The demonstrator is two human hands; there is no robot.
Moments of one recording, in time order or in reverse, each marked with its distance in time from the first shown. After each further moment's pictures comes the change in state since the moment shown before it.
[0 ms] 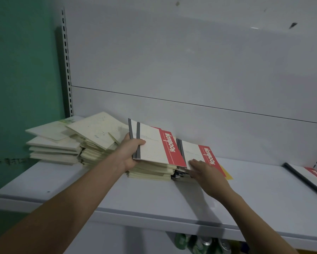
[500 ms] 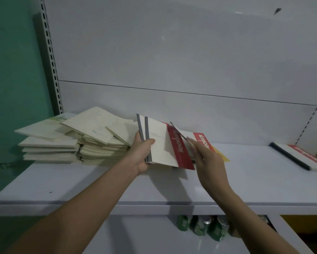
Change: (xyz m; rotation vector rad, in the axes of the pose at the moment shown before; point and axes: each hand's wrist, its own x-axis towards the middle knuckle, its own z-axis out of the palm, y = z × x) left_hand -0.017 -0.025 0.010 0.036 -0.105 0.015; right_hand -0.043 -0.074 -0.012 0.483 0.519 0.090
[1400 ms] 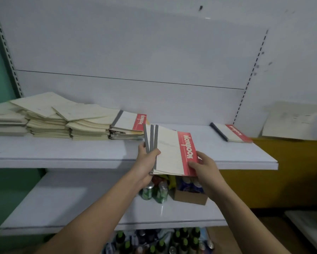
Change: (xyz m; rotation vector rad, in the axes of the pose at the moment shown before) left_hand -0.169 -0.140 0.243 0.007 -0.041 -0.061; right_hand -0.117 0.138 -0.252 0.539 -0.236 0.644
